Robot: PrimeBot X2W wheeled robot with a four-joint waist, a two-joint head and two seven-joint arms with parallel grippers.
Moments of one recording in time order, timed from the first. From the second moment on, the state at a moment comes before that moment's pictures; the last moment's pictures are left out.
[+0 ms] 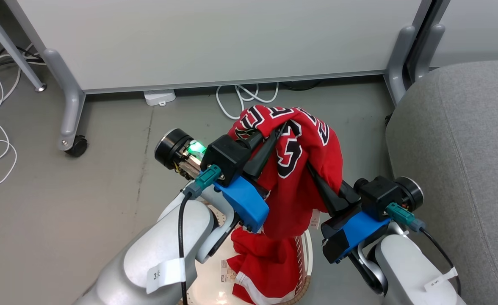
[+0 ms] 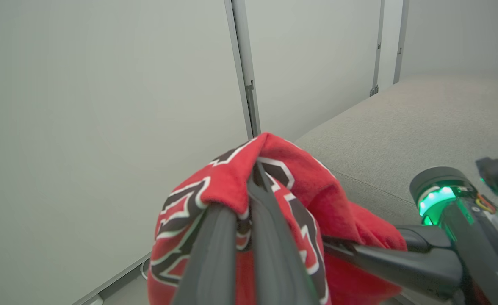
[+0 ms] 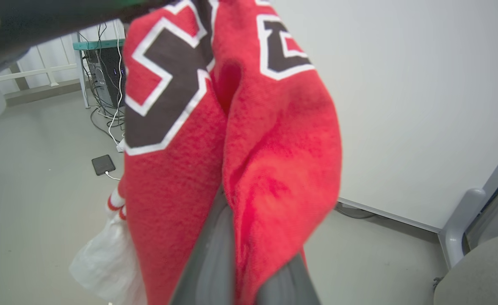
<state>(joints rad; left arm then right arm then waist) -0.67 0.19 -0.83 0.32 -0.46 -0.03 -0.11 -0.43 -0.12 0.42 0.43 0.19 0.13 -0.26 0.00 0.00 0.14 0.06</state>
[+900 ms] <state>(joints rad) -0.64 0.22 -0.84 0.37 -0.48 0.00 -0.12 -0.40 -0.11 0.31 0.30 0.18 0.13 -0.26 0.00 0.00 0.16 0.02</state>
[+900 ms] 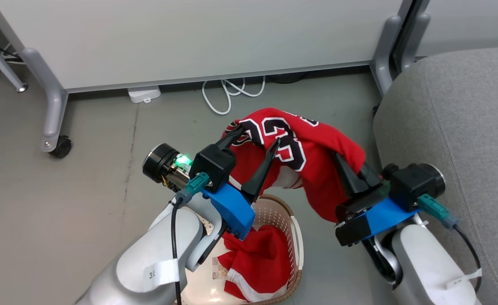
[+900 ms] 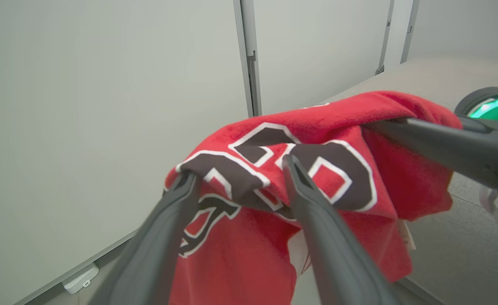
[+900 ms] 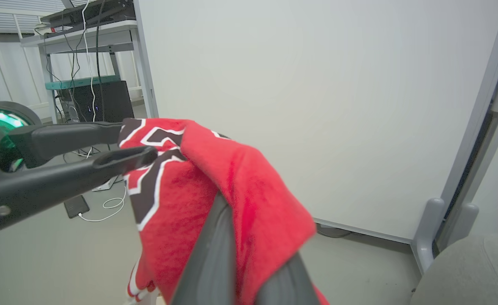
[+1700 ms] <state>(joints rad) -0.63 0.24 -0.85 0.35 -0.47 0.01 -0.19 -0.34 -0.07 0.10 0.14 0.16 0.13 -0.26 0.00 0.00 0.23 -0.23</state>
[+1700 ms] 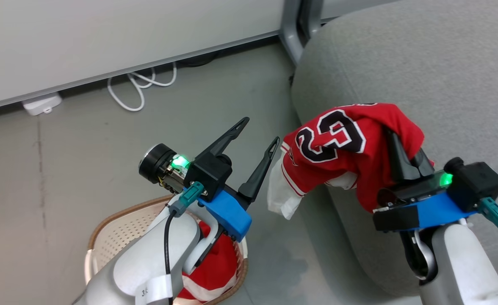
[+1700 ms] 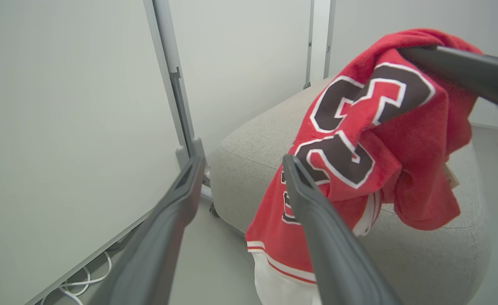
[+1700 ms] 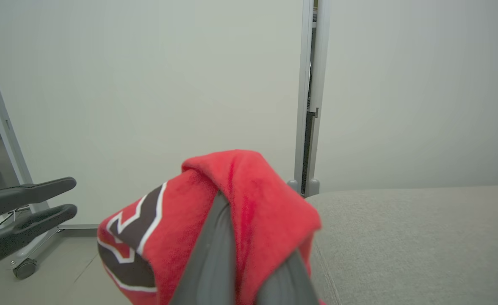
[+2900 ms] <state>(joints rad) -0.77 0.26 -0.90 0.28 -0.40 0.00 -0.18 -0.62 -0.11 -0.12 0.01 0.13 0.13 -0.26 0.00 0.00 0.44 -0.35</state>
